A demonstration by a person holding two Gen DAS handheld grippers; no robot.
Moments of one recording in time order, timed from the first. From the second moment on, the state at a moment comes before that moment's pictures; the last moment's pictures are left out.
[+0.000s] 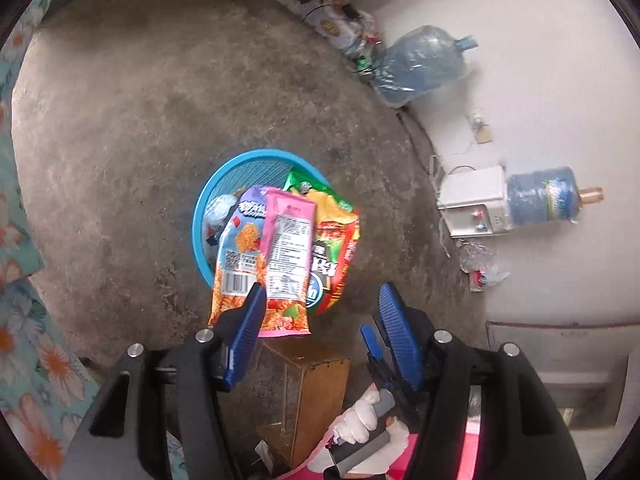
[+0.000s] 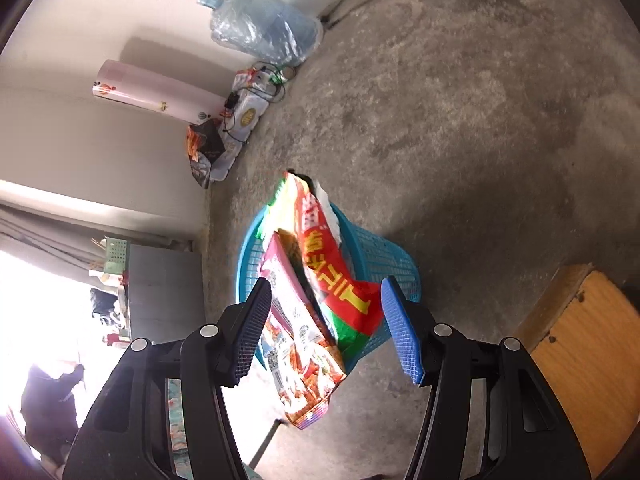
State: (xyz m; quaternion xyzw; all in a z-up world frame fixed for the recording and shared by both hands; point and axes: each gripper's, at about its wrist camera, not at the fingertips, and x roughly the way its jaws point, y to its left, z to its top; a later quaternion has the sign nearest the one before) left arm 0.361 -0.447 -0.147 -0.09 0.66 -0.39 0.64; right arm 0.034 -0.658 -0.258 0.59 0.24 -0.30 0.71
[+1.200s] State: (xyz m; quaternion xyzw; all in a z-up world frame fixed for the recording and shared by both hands) left arm 0.079 -0.061 0.000 -0.01 0.36 -0.09 0.93; right arm 0.003 -0.286 0.005 -0.04 0.34 -0.08 0.94
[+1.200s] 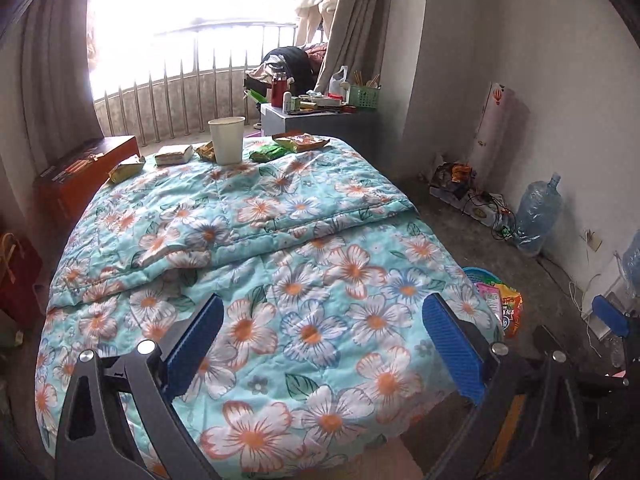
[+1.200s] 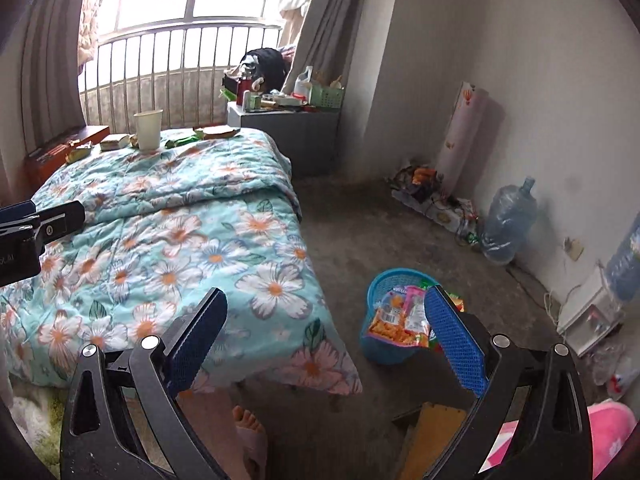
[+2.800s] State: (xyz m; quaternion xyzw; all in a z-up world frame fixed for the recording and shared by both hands) left arm 0.068 -0.118 -0.031 0.05 0.42 -0.08 0.90; right arm -0.033 -0.328 -0.013 -0.02 0.39 -0.12 0.91
